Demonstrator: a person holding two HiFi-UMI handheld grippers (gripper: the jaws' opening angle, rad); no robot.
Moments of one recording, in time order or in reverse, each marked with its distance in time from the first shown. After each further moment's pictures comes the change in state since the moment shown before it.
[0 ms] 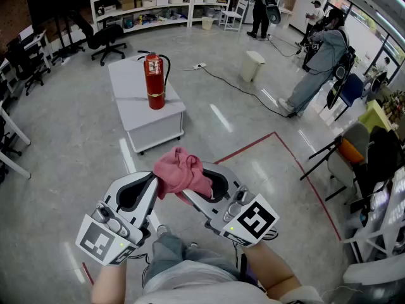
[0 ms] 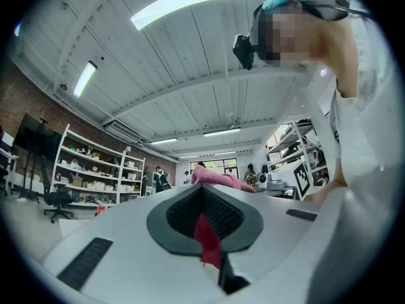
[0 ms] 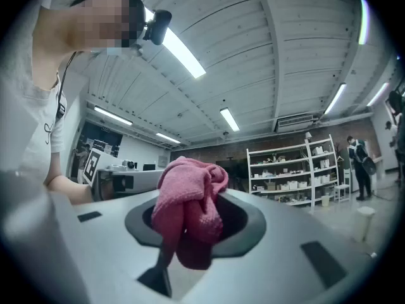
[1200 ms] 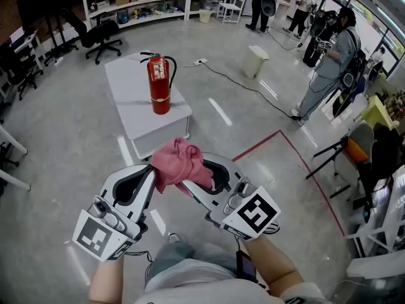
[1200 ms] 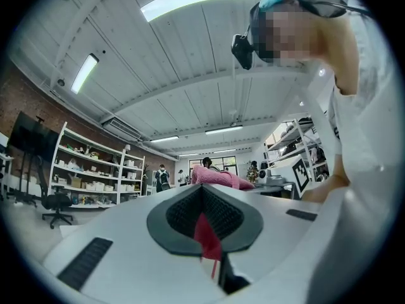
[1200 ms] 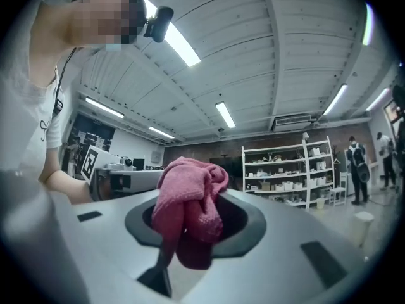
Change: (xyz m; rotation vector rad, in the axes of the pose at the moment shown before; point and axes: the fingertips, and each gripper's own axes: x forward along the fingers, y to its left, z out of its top) left arm 0.022 0.172 -0.007 0.007 0.015 -0.026; right arm 0.158 -0.068 -0.015 -0.037 0.034 -0.044
